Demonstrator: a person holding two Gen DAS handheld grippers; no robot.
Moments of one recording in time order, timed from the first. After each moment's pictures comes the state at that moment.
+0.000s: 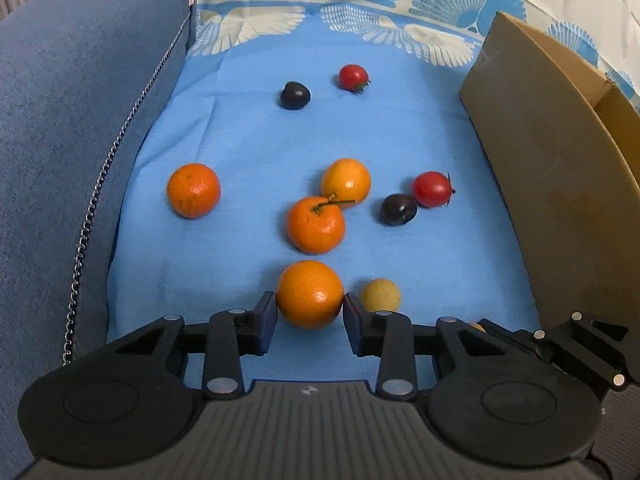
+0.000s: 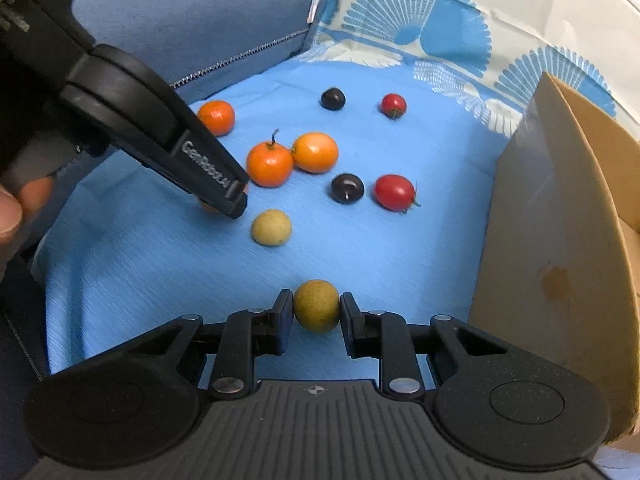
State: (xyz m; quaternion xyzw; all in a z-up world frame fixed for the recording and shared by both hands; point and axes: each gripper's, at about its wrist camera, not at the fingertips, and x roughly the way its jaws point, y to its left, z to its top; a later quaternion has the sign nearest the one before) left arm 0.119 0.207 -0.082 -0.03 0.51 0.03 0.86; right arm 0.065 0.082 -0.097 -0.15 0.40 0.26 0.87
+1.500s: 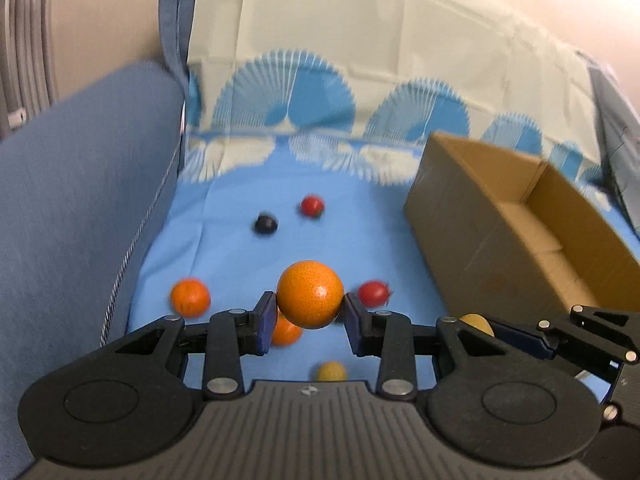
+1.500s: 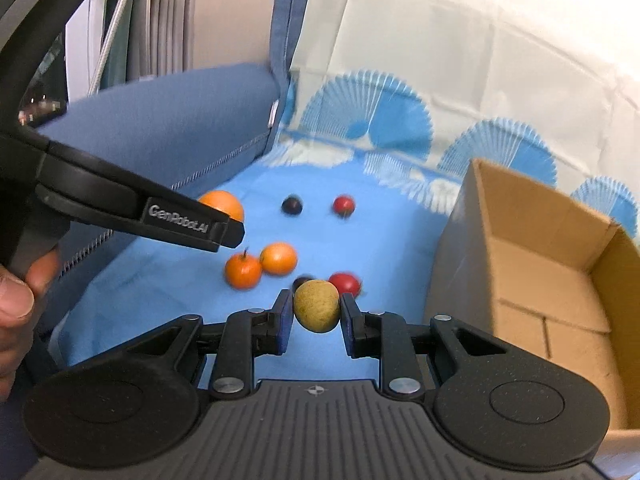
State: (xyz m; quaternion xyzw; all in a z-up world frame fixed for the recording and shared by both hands) left arm 0.075 0.195 -0.015 -0.03 0.33 -0.01 0.94; right arm 0.036 0.053 -0.033 -0.10 0.27 0.22 0.93
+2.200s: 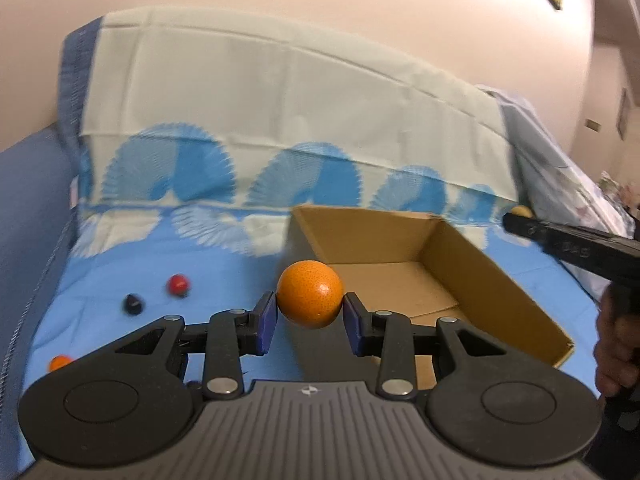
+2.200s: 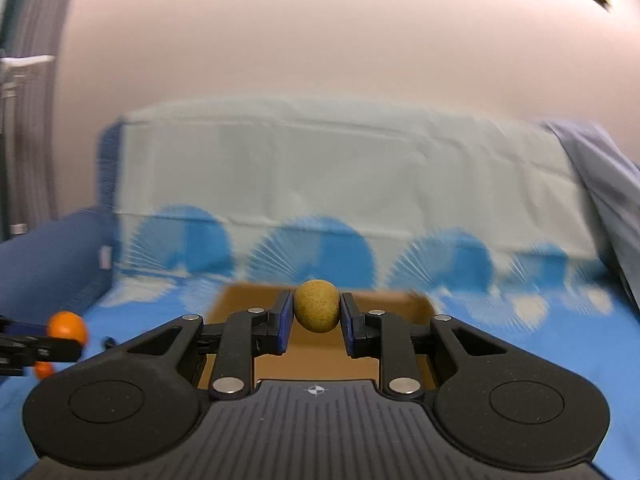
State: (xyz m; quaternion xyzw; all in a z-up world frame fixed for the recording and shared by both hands) left arm 0.088 0.094 0.021 -0.05 0.25 -0.12 0.96; right arm 0.083 -0.159 0.042 0.01 0.15 0.06 0.99
